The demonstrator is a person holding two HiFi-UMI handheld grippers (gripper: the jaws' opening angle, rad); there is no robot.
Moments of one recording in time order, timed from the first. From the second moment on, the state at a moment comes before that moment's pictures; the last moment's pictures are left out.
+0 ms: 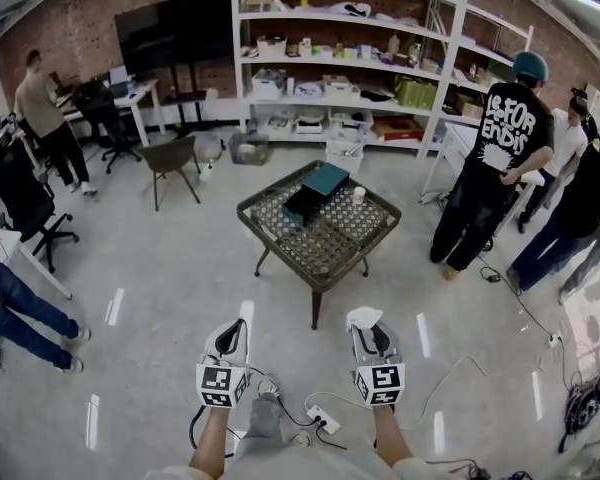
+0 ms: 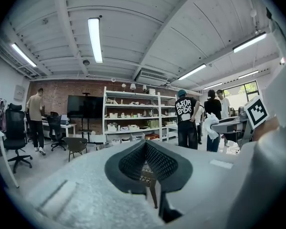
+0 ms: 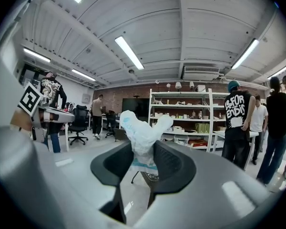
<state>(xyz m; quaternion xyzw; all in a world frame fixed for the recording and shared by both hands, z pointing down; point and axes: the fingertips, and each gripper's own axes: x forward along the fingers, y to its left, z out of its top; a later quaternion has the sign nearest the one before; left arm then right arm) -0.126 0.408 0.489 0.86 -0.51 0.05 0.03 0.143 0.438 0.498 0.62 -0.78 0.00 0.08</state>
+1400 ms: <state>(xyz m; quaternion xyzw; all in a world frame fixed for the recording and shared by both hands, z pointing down) -0.146 0.030 0.492 0.90 -0.44 0.02 0.04 0.094 0.089 0.491 0.65 -0.75 -0.01 0.10</state>
